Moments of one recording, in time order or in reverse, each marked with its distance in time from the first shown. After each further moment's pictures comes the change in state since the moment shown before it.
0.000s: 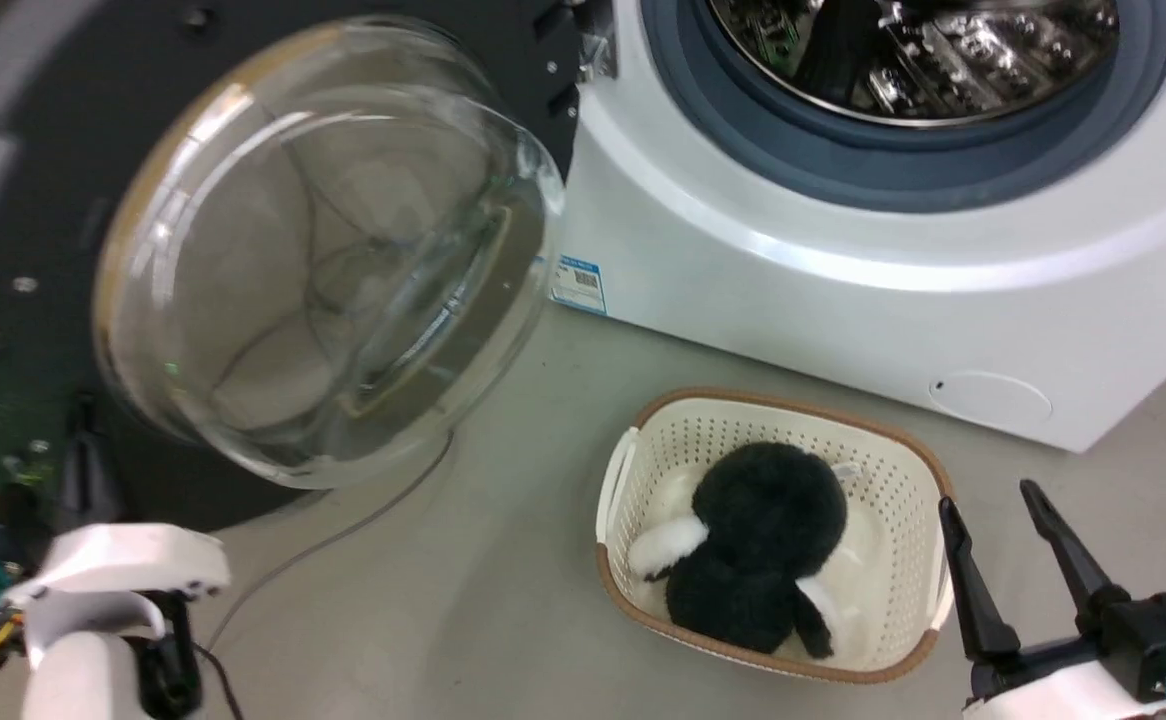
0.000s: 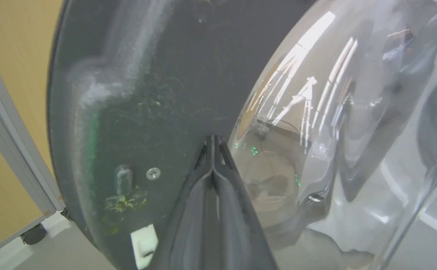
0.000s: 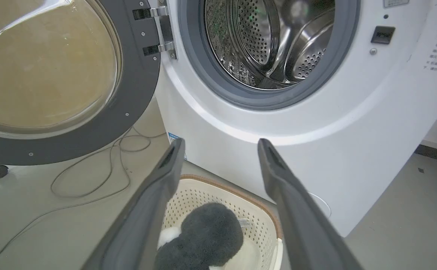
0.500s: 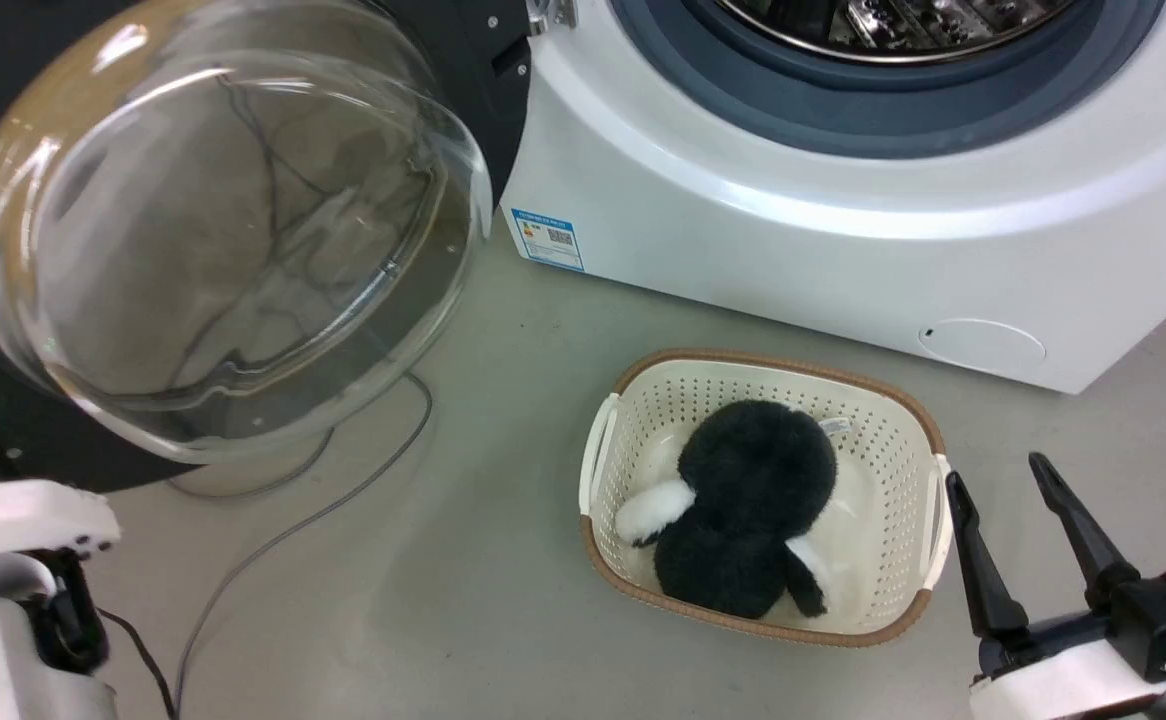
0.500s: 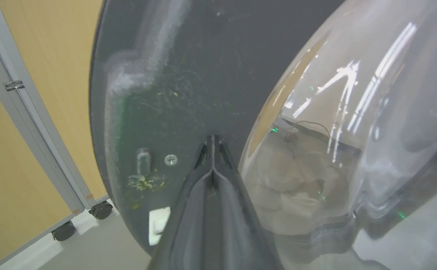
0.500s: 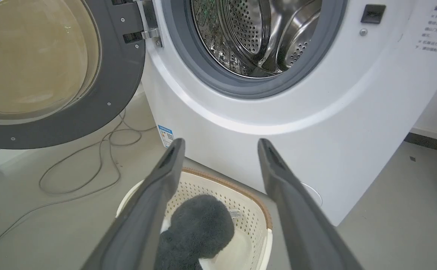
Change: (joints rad) left arm -0.132 0.051 0.190 0.126 0.035 -0.031 0.000; right arm -0.033 -0.020 0.002 -0.011 -0.007 0.000 0.000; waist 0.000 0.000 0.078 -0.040
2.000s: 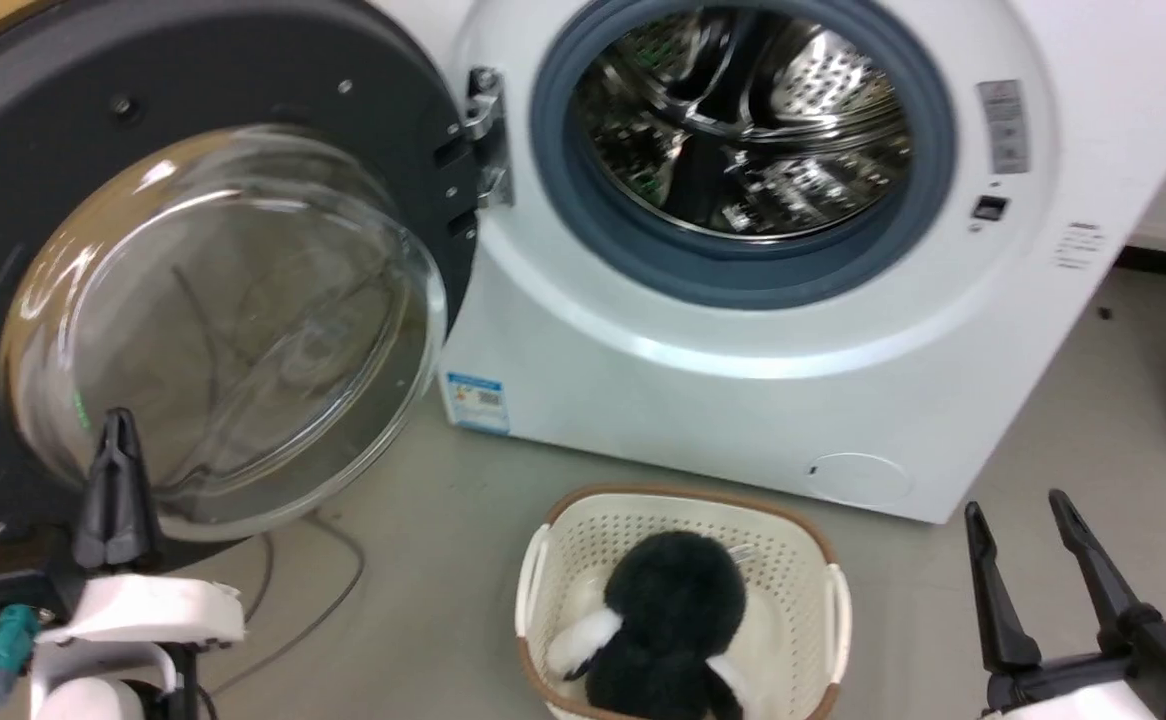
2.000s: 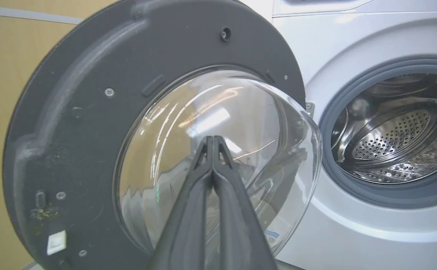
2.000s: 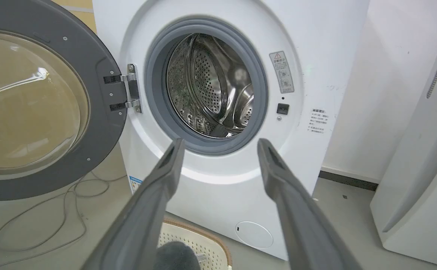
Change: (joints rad) left arm 0.213 -0.082 -0.143 -0.248 0.123 -0.128 0.000; right arm 0.067 0.064 -0.054 -0.048 -0.005 0.000 0.000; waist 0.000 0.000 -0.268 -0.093
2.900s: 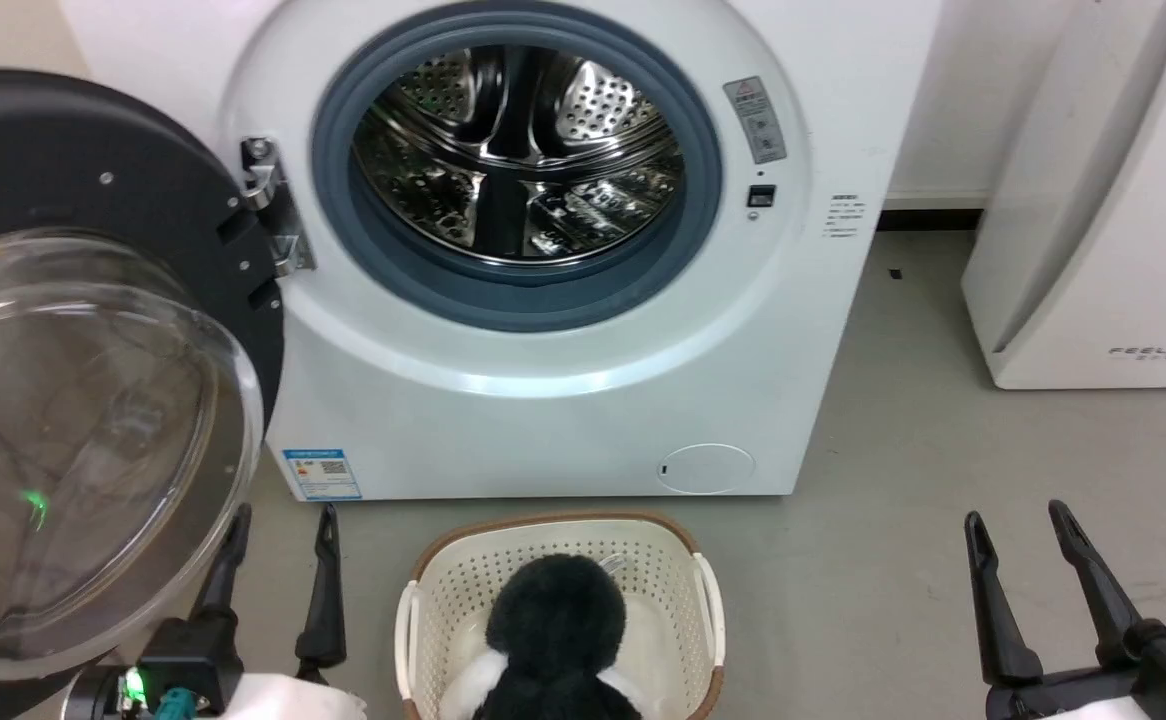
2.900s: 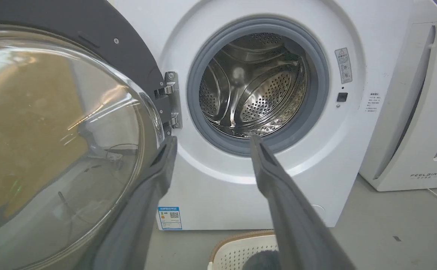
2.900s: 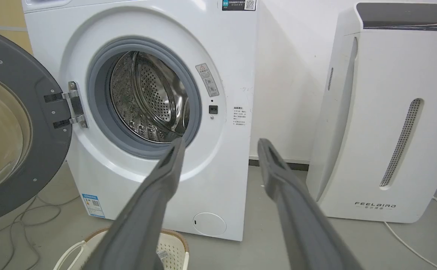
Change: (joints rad) left arm 0.191 -0.016 -0.245 -0.084 -0.013 0.046 0.000; right arm 0.033 0.002 0.005 -0.036 0.035 0.000 0.000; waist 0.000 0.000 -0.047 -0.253
